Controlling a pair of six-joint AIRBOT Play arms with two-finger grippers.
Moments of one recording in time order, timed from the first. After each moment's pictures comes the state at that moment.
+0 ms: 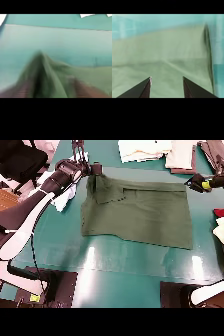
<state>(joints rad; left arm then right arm) -0.31 -1.60 1.50 1.83 -0.48 -2.10 -0.27 -1.88 1.85 -0.96 1.16 1.40</state>
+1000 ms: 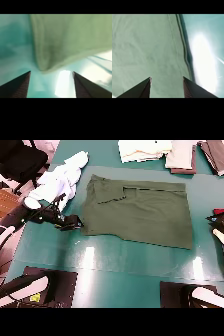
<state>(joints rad) 0.12 -1.16 0.71 0.83 -1.13 -1.25 -0.73 -1.31 1.00 -0.78 1.33 1.10</state>
